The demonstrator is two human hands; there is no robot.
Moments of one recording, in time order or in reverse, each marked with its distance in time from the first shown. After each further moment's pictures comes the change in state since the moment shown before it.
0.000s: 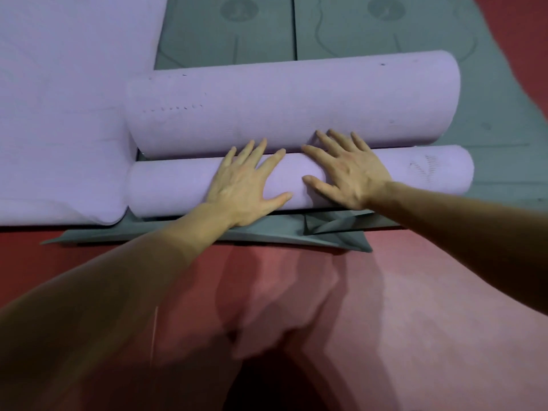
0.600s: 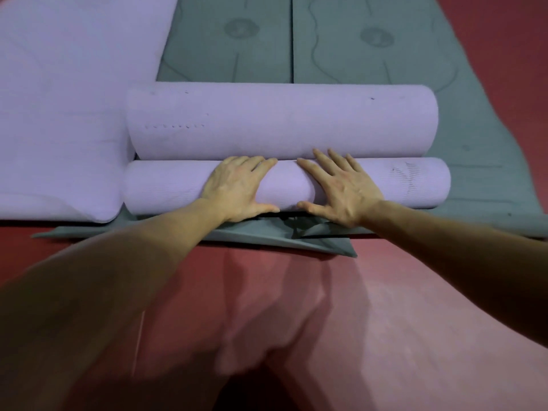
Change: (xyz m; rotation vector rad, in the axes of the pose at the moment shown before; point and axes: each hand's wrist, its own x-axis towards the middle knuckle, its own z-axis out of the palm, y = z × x) left_hand 0.002 -0.004 -0.007 -0.026 0.125 0.075; right_hand -0.021 -0.003 -0.008 0.004 -0.069 0.029
